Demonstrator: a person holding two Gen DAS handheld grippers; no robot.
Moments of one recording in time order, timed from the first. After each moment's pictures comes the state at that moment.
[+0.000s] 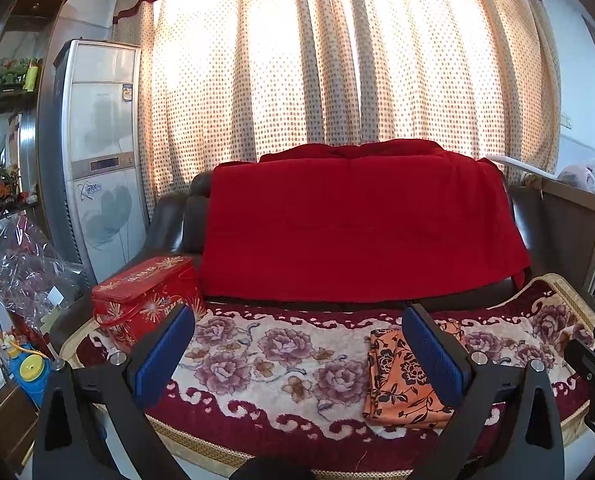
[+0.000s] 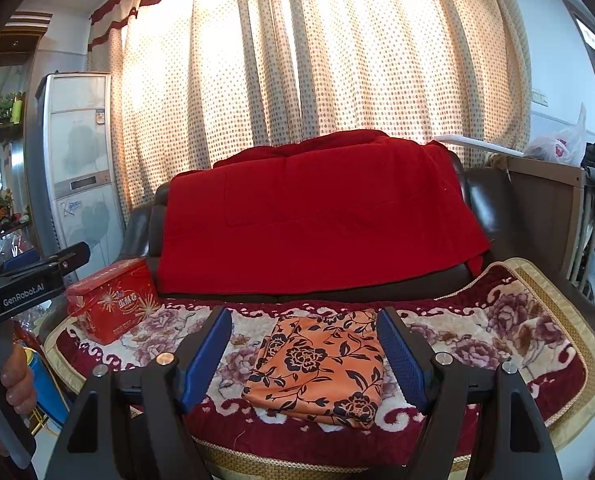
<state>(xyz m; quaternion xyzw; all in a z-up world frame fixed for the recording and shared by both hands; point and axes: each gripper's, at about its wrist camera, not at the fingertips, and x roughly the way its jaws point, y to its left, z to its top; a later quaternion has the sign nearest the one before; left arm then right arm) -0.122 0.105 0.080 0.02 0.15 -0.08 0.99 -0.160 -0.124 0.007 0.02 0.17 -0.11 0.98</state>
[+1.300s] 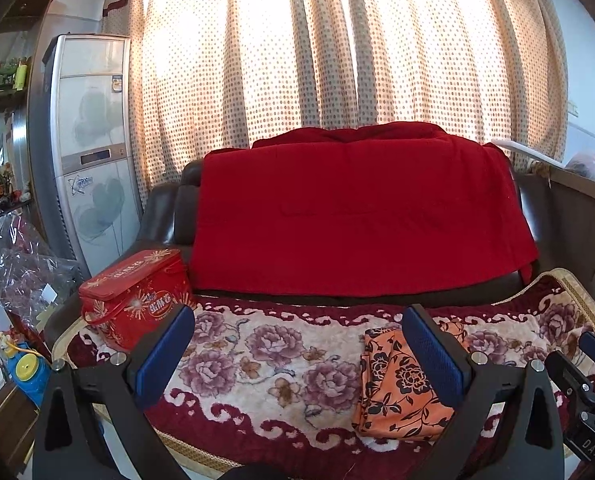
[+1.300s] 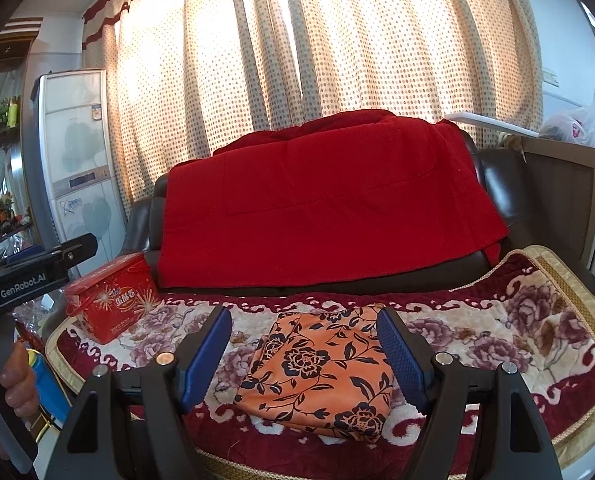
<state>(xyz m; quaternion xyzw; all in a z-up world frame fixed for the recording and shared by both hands) -0.076 0.062 0.072 0.02 0.18 -0.07 0.98 -0.110 -0.156 -0.014 0.04 0.19 -0.09 0.98</state>
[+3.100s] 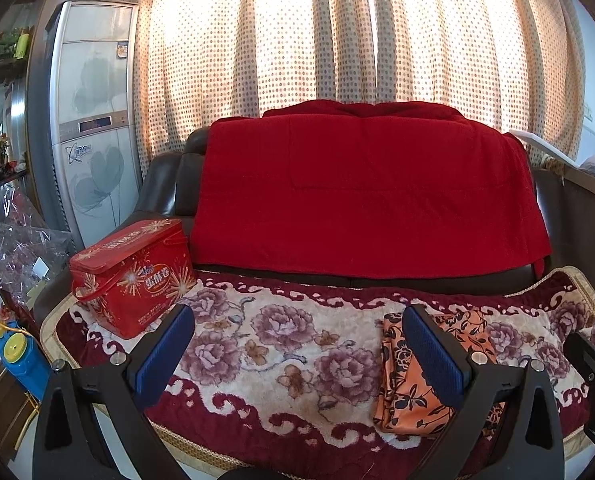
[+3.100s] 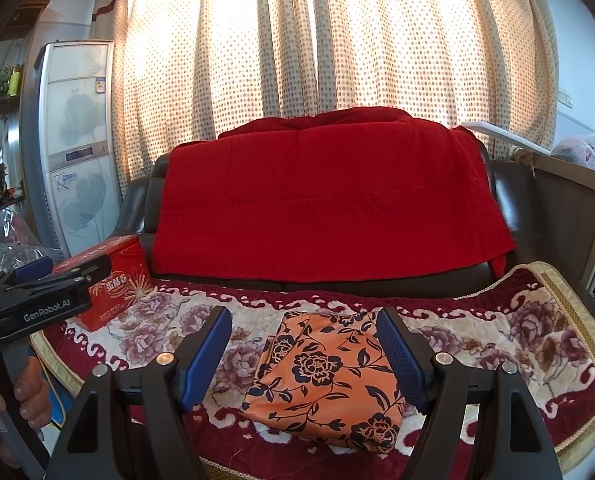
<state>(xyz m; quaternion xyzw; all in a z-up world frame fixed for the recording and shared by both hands) -0.030 0.091 0.033 0.00 0.22 -0.07 0.97 -0.070 -0.118 -0.017 0.00 0.21 -0.10 0.97</state>
